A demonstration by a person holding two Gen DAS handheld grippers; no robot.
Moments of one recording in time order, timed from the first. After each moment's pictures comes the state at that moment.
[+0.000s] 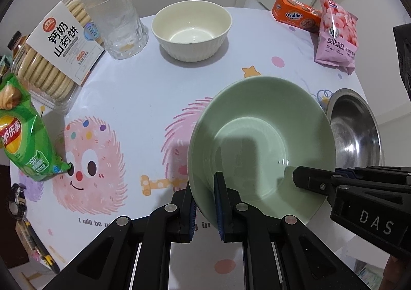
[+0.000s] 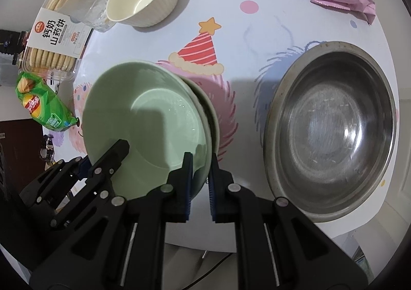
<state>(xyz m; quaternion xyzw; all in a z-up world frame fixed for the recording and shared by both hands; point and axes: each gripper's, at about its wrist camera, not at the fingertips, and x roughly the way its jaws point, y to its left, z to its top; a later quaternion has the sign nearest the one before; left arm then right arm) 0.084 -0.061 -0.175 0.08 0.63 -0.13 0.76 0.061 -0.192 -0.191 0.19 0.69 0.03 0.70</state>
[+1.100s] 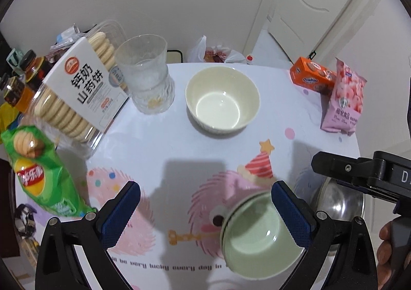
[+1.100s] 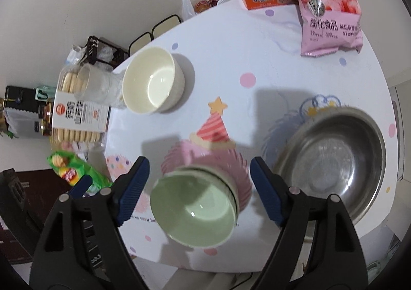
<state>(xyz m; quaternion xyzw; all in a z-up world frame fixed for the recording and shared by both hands) 0.163 -0.033 -0.126 0.01 0.59 -0.12 0.80 0.123 -0.230 -0.139 0.29 0.61 -0.01 0.73</state>
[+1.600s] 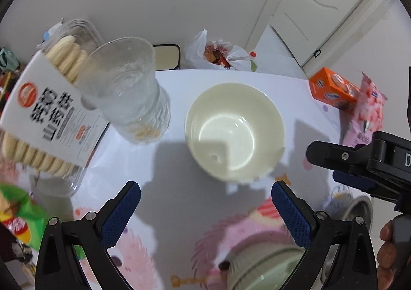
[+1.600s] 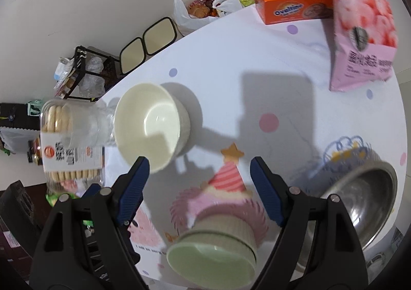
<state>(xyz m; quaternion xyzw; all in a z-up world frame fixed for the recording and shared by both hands) 0.243 -0.047 -0.172 0.01 0.61 -0.12 0.78 0.206 -0.239 -0.176 0.31 0.63 -0.03 0.71</state>
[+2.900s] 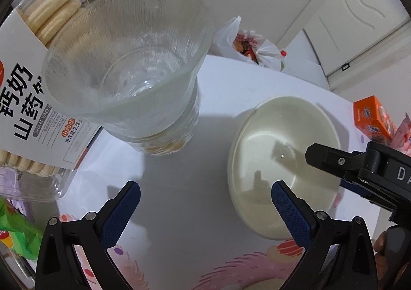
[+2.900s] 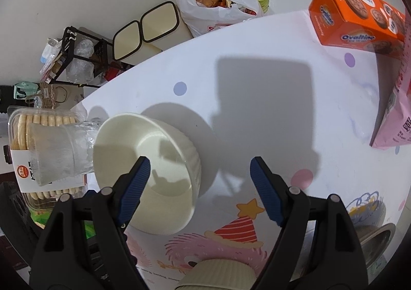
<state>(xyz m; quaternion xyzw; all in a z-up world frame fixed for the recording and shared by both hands) 0.286 -0.034 -0.231 -0.05 0.66 -0.04 0.75 0.275 -0.220 -0.225 0.25 0.67 0.00 0.70</state>
